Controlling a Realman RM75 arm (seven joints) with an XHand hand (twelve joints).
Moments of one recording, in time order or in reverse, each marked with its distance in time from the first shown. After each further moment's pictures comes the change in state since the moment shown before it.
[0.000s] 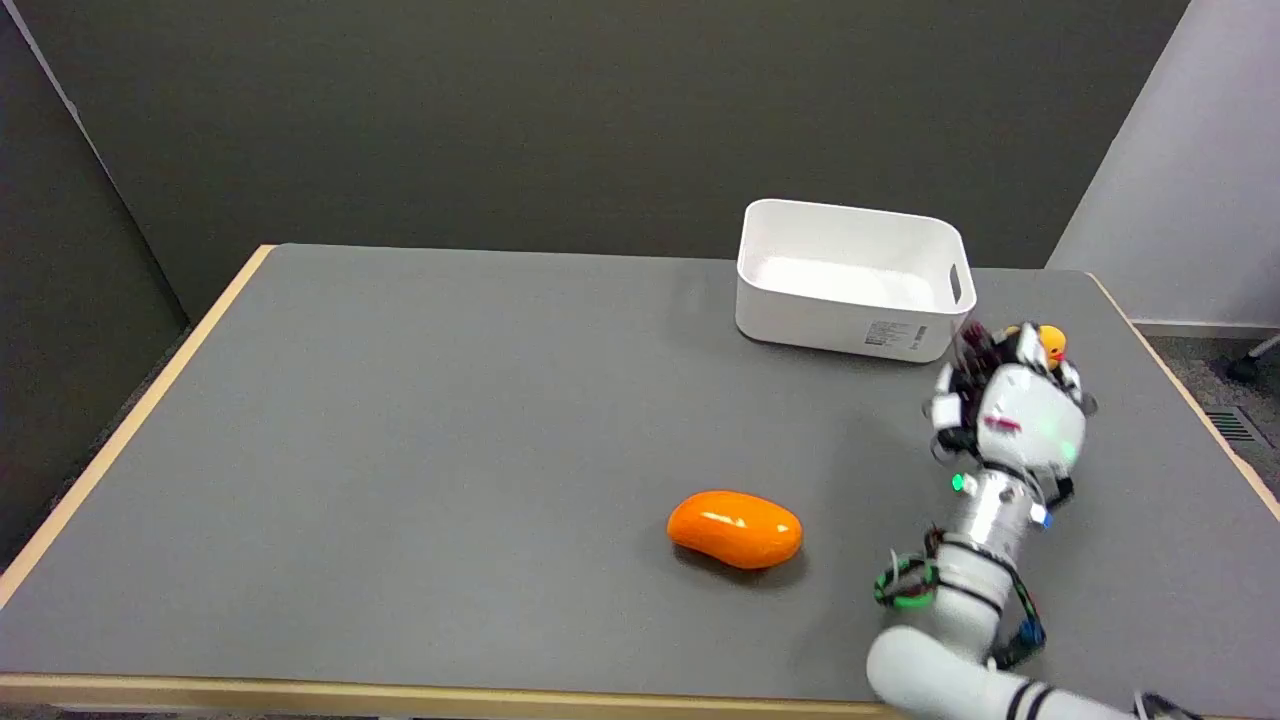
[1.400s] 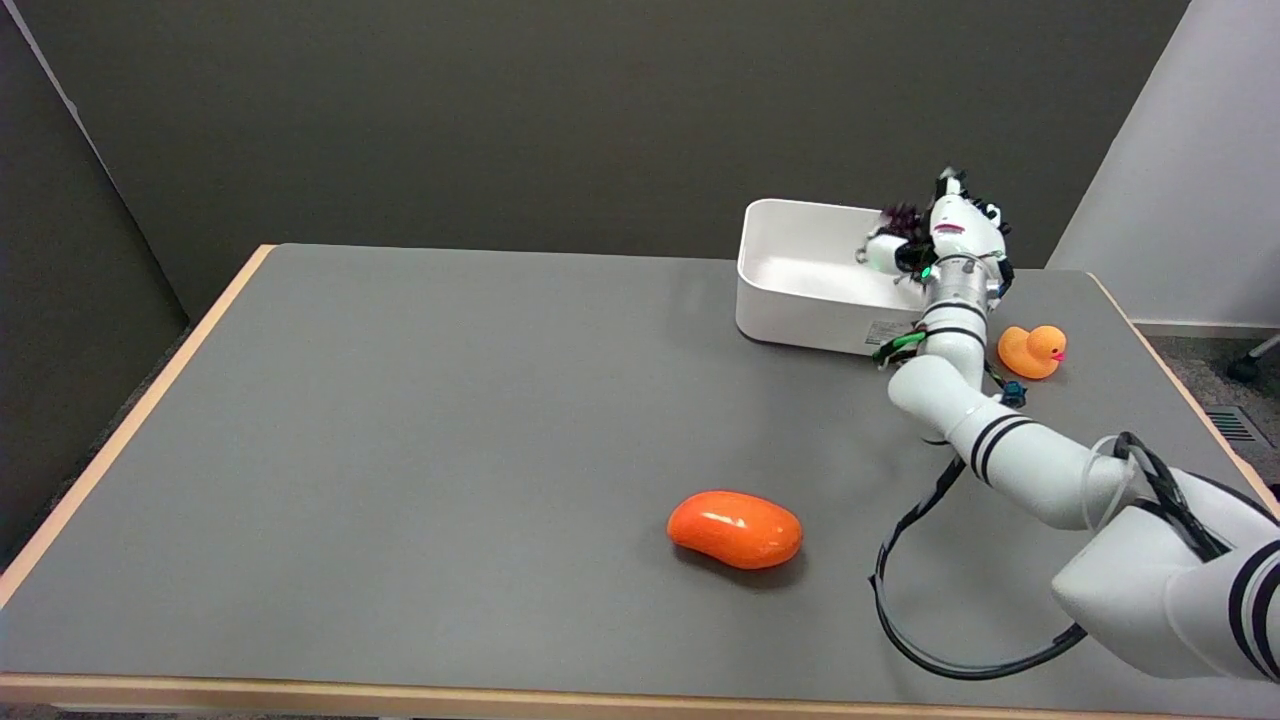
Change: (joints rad) arm 0.594 0.072 0.117 -0.451 0.056 -0.802 0.086
